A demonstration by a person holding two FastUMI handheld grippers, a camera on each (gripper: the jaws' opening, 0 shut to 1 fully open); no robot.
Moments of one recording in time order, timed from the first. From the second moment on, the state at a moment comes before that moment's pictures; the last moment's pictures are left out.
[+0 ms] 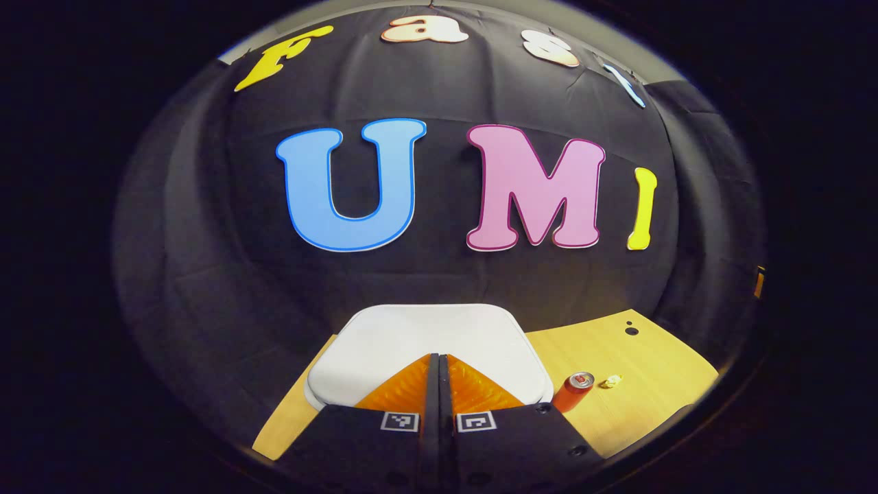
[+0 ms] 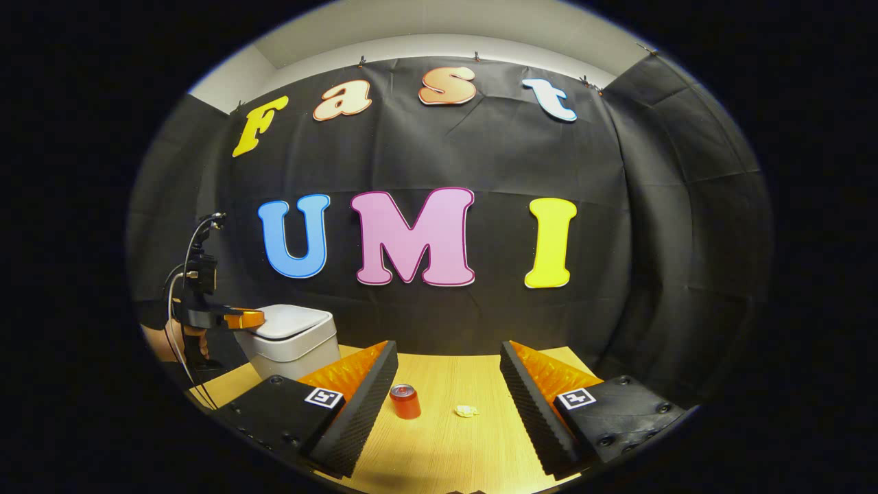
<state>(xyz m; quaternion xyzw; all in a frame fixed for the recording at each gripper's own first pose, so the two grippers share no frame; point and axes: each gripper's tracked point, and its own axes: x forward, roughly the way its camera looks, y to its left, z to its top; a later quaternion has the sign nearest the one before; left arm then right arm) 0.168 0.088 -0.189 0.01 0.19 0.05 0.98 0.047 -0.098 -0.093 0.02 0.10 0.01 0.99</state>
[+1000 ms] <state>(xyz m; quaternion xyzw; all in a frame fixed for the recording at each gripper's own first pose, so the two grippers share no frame) 0.018 -0.029 -0.034 -0.07 0.04 -0.04 1.00 0.040 -0.079 -0.085 -0.04 0.10 -0.02 0.99</state>
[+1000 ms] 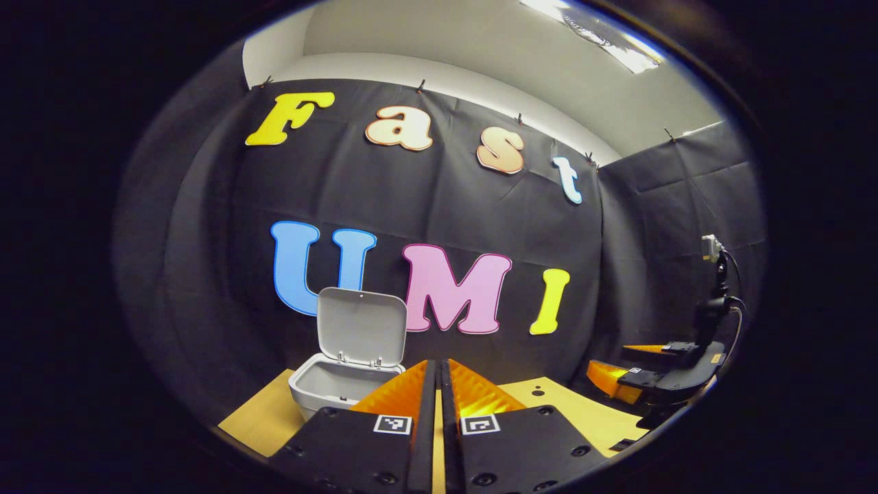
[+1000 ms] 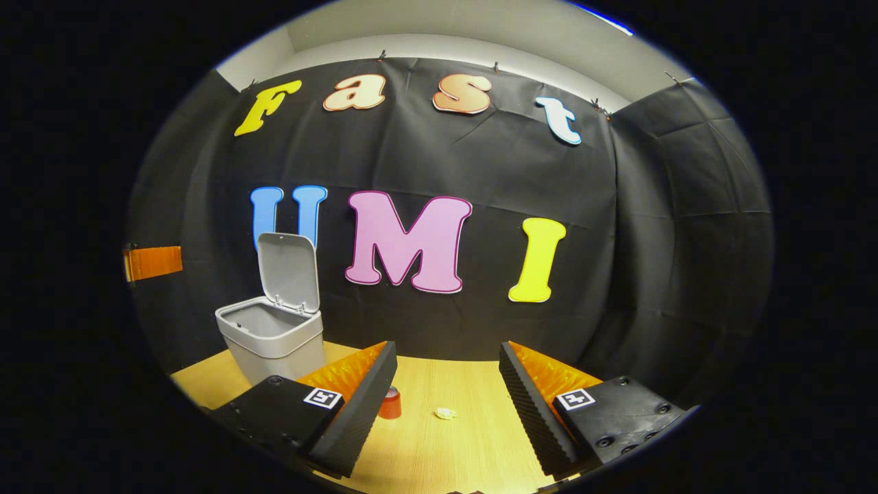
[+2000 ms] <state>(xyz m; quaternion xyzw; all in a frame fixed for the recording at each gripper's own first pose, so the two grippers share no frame) 0.003 -0.029 -0.082 -0.01 0.12 0.01 0.99 0.120 -0.102 -0.293 -0.09 0.40 0.06 0.91</state>
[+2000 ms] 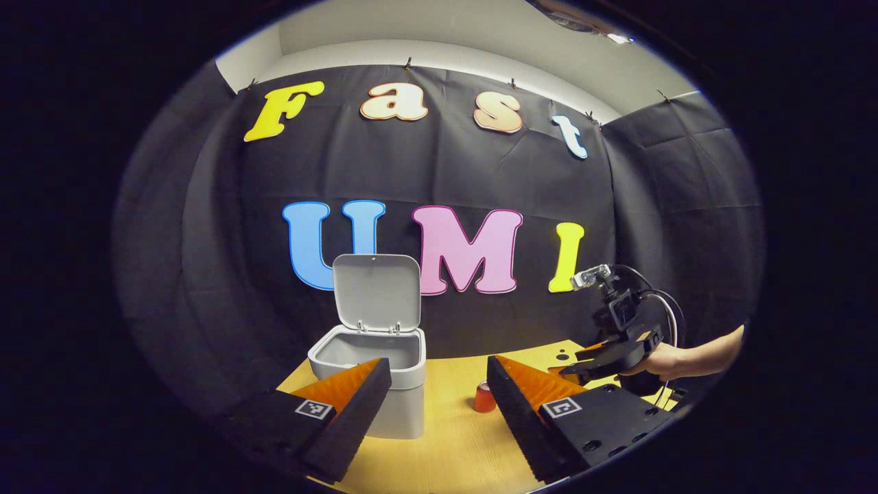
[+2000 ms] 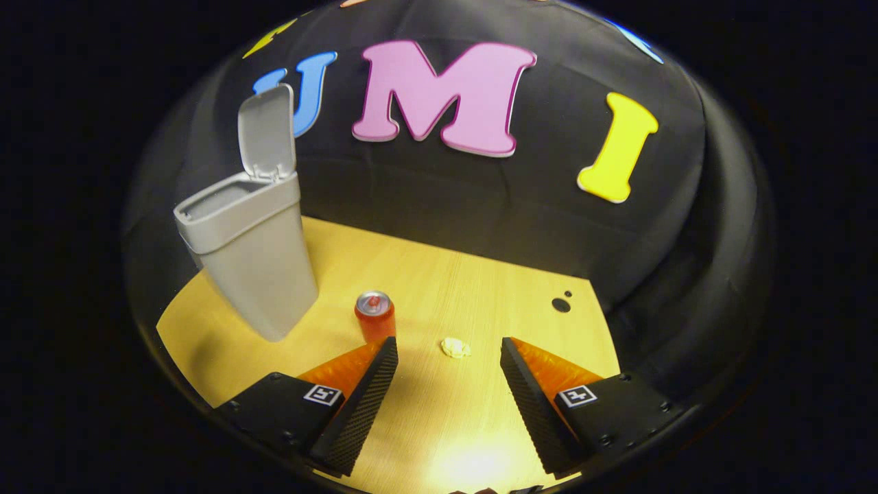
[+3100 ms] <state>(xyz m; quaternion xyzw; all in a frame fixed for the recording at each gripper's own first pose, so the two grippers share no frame) 0.020 -0.026 -0.105 -0.05 0.18 0.08 0.98 0.188 -0.126 -0.507 -0.05 0.60 0.08 0.79</state>
